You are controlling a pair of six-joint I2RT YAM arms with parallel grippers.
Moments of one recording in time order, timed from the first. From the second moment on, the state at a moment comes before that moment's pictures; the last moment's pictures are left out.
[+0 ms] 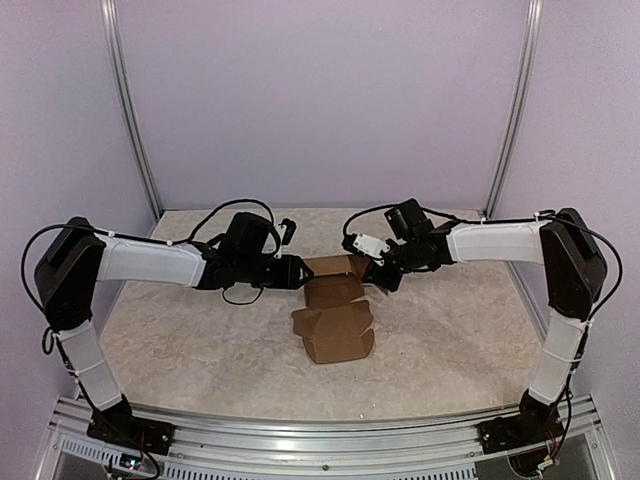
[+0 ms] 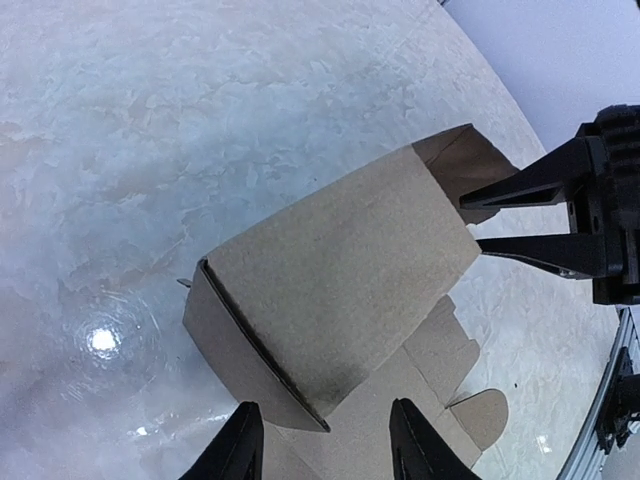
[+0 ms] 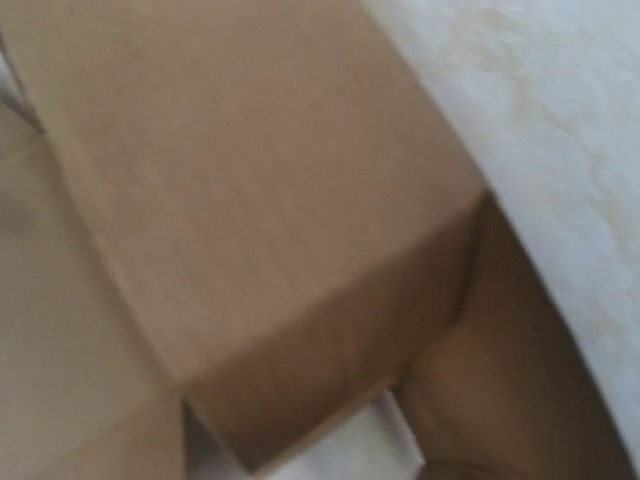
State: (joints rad) left arm -0.72 1.80 1.10 0.07 0.16 -0.46; right arm 0.63 1.86 1.27 -0.27 -0.17 -0.53
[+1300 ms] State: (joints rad) left arm -0.64 1.72 0.92 0.06 0.13 -0.55; right arm 0.61 1.99 1.28 -0.18 -0.17 -0.52
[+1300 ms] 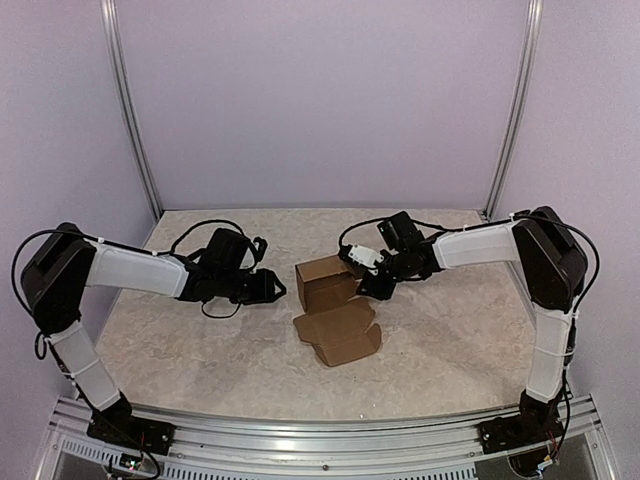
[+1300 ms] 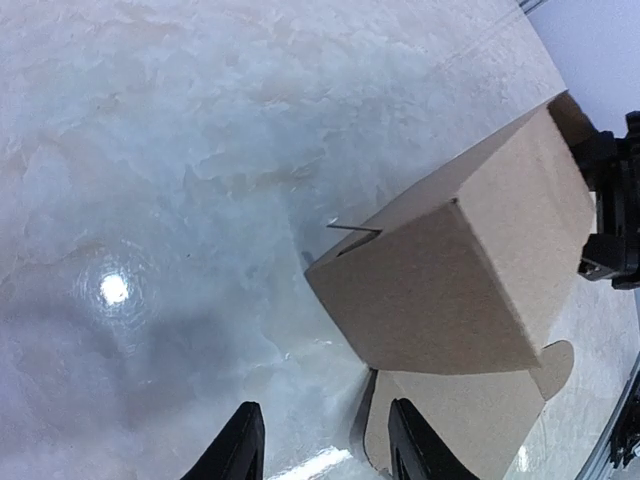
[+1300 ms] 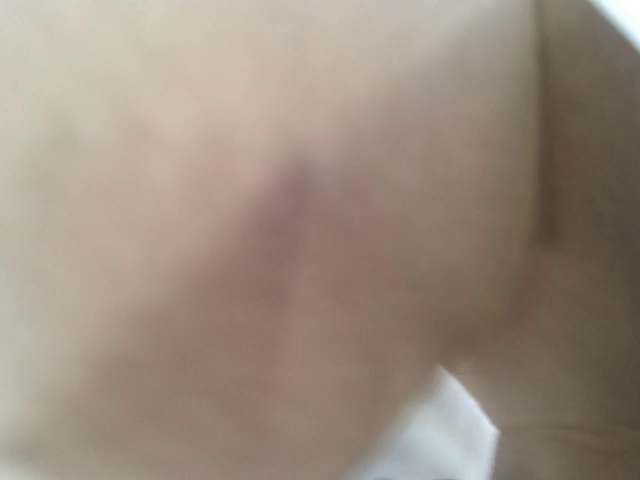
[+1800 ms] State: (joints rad) left arm -0.69 1.70 1.08 0.09 0.14 -0.51; right arm 0.58 2.06 1.36 -0.21 -0.40 -0.24
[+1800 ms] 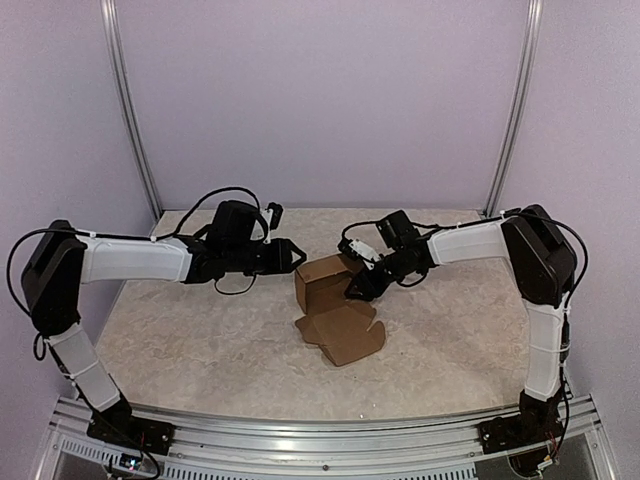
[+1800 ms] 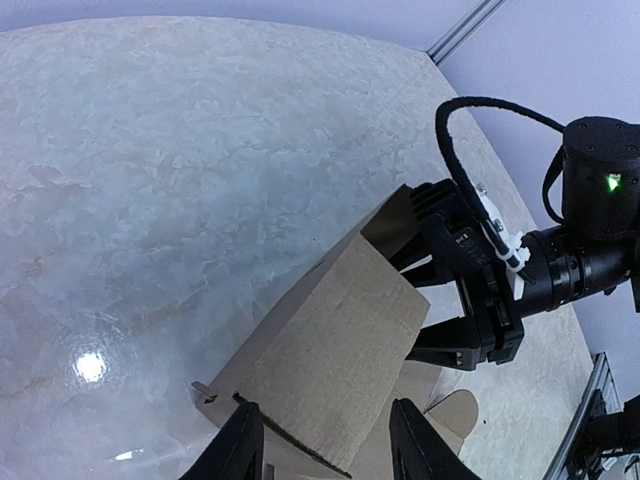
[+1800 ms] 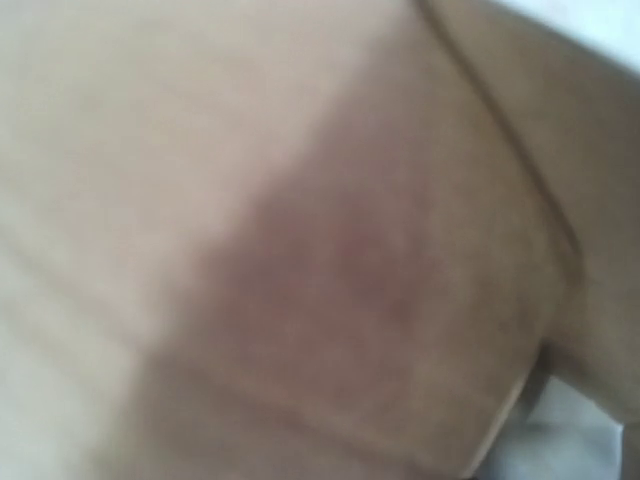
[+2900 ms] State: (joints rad) left arm -0.72 1.85 1.16 0.14 0.15 -0.54; right arm 0.56 2.08 1.32 -0.12 -0.54 -0.19
